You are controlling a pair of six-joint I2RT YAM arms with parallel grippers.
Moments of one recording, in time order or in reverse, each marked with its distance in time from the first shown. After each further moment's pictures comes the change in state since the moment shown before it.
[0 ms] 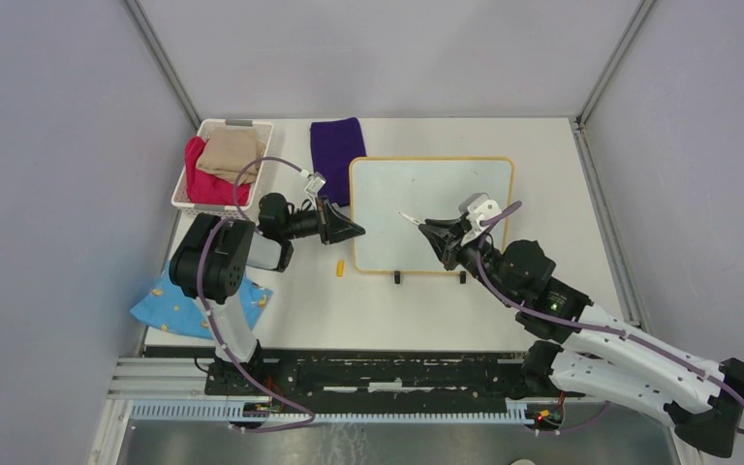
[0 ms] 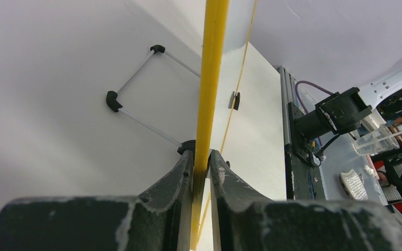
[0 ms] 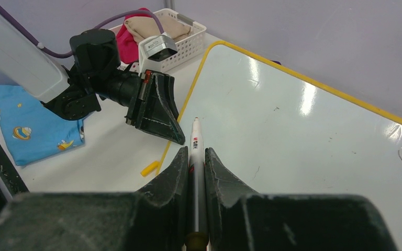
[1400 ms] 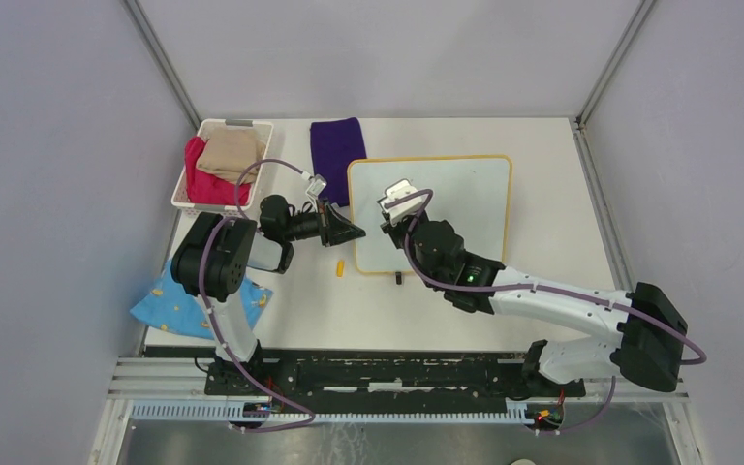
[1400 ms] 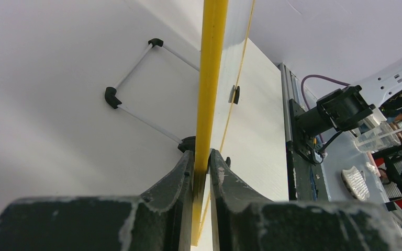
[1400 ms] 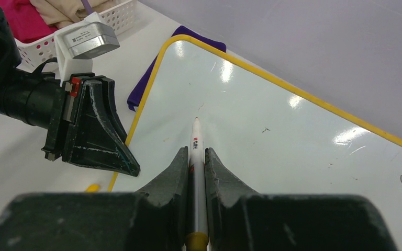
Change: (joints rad) left arm -0.010 0.021 -0.009 0.024 0.003 0.012; right arm 0.111 0.520 0.192 0.200 0.409 -0.187
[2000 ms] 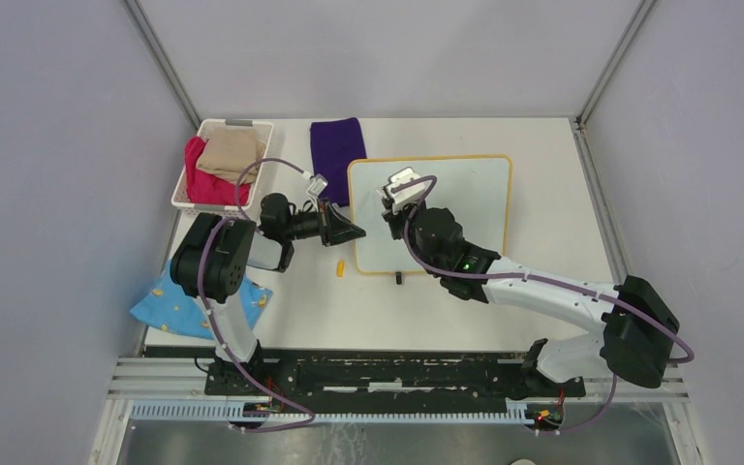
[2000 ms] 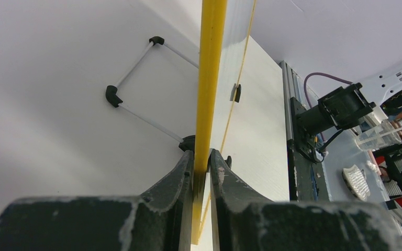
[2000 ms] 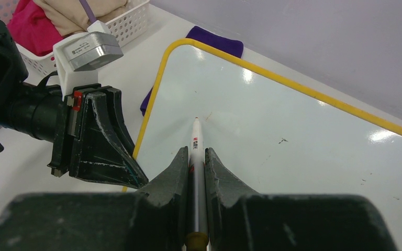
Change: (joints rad) left arm -0.001 -0.009 0.010 -0.048 0.002 0.027; right arm -0.092 0.058 0.006 0.047 -0.140 0.105
